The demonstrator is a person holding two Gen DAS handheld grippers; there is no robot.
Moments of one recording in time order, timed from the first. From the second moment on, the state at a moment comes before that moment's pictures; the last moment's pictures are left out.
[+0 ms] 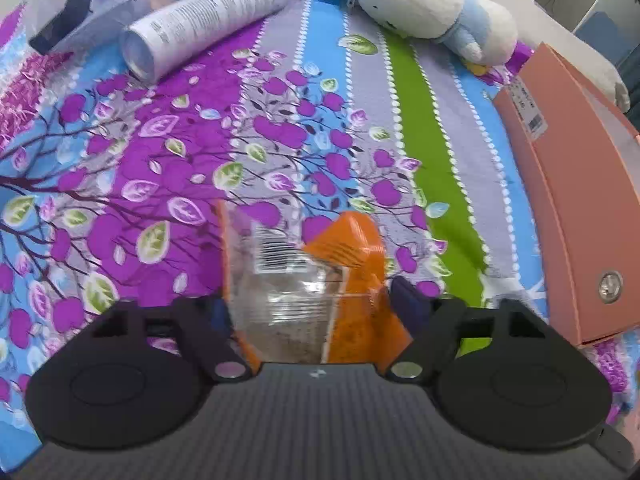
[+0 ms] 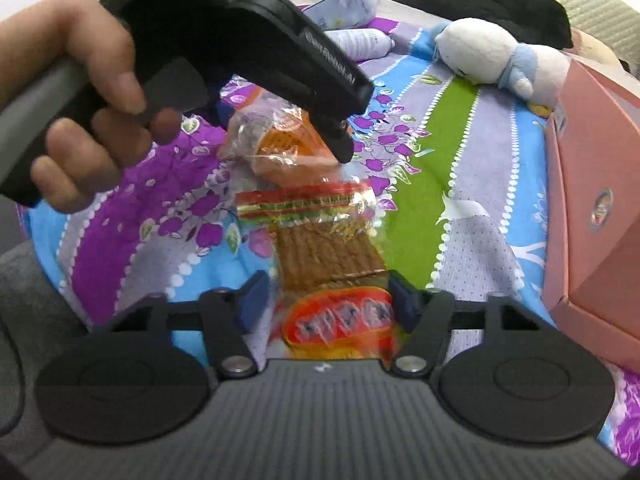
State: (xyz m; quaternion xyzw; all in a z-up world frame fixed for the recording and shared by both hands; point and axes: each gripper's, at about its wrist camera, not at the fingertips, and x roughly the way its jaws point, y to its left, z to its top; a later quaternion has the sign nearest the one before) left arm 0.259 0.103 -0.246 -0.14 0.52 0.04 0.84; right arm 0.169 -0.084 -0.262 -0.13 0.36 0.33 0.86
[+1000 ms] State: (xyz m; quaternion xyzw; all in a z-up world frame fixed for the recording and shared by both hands) left arm 0.197 0.111 -0.181 -0.17 0.44 0.02 0.88; right arm 0.164 -0.134 -0.204 0.00 0.35 0.21 0.91
